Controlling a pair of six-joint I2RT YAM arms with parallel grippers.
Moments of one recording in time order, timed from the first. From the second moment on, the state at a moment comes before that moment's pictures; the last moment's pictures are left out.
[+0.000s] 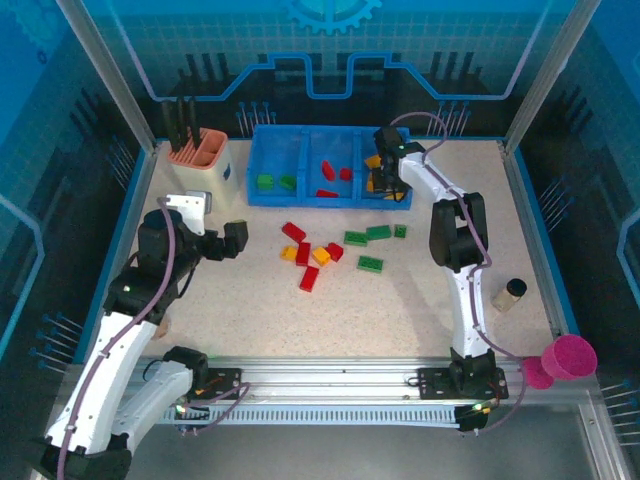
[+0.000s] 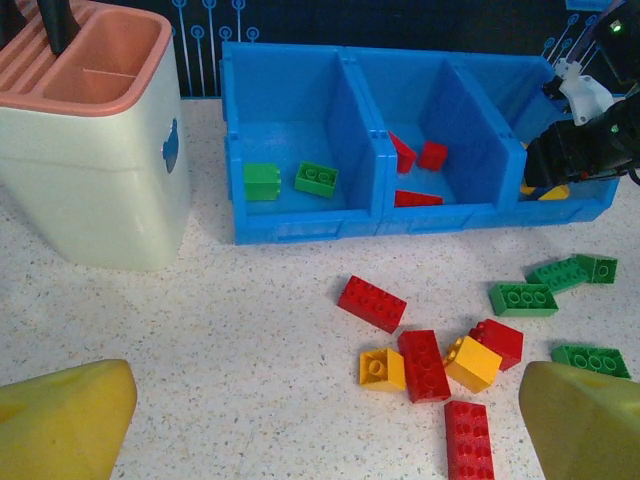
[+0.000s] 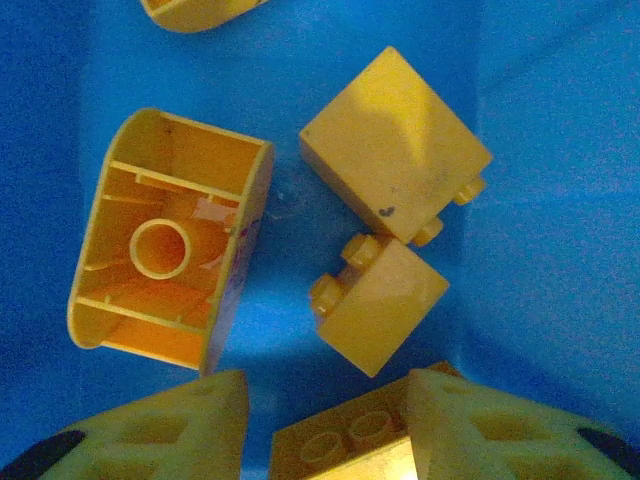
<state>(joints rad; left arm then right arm) -0.20 0.75 0.91 -0.62 0.03 -0.17 0.27 2.35 2.06 -0.88 0.18 0.23</state>
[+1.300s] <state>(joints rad) -0.19 0.75 0.91 -0.61 0.04 -0.16 0.74 2.14 1.73 -0.68 -0.42 -0.47</state>
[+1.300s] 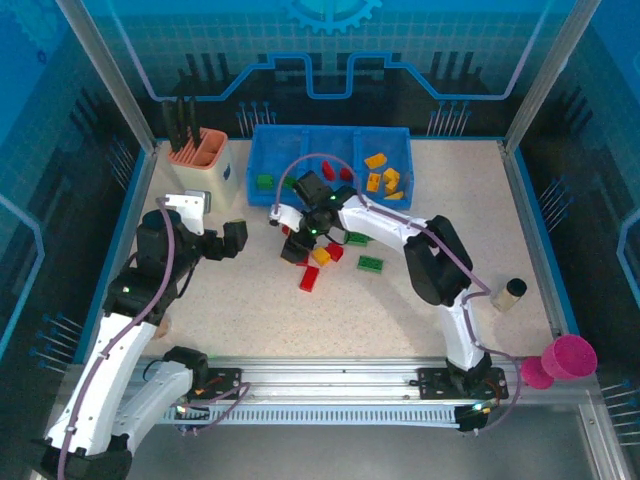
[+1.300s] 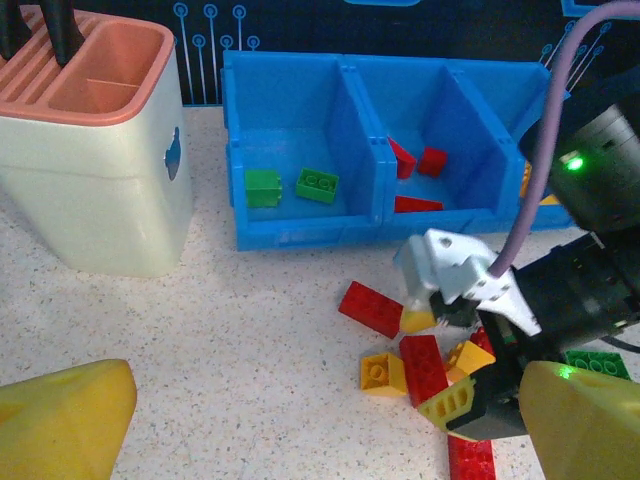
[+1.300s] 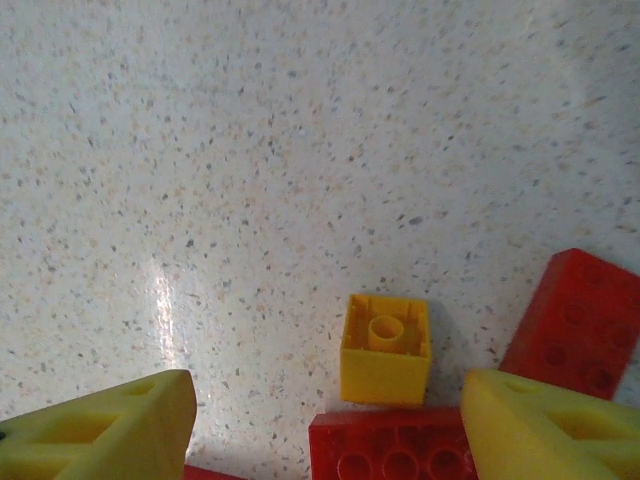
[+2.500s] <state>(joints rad) -0.19 0.74 0.89 -0.59 0.04 -0.14 0.81 2.32 1.84 -0.69 -0.15 -0.52</state>
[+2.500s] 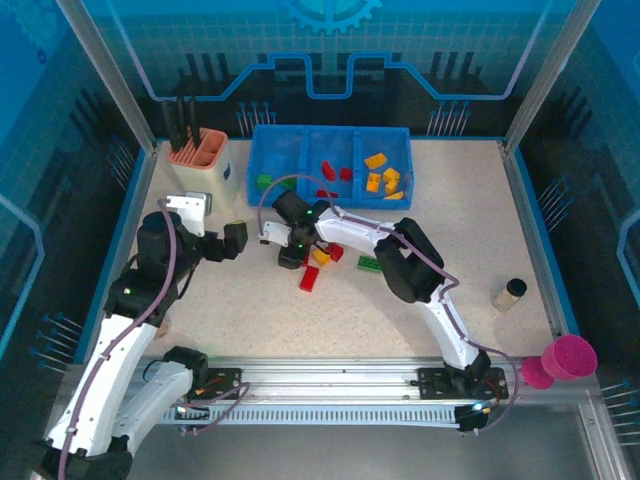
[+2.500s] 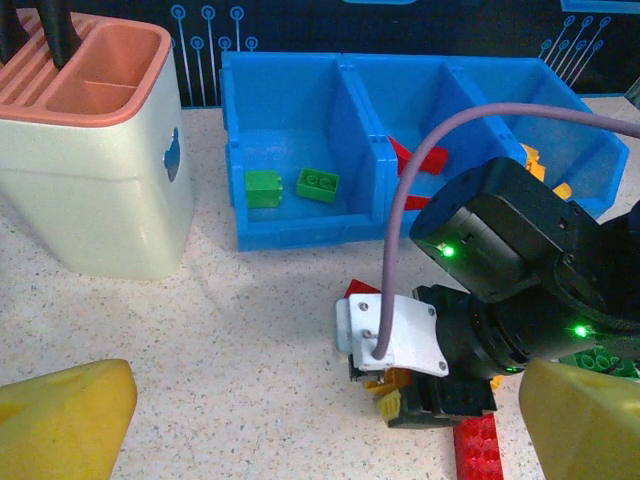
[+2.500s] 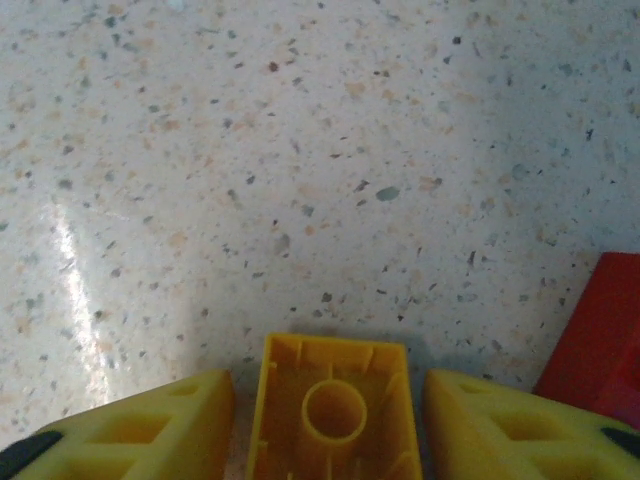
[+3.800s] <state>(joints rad) -0.19 0.74 0.87 -0.60 0.04 -0.13 0.32 2.37 2.36 -0.90 0.13 -0.19</state>
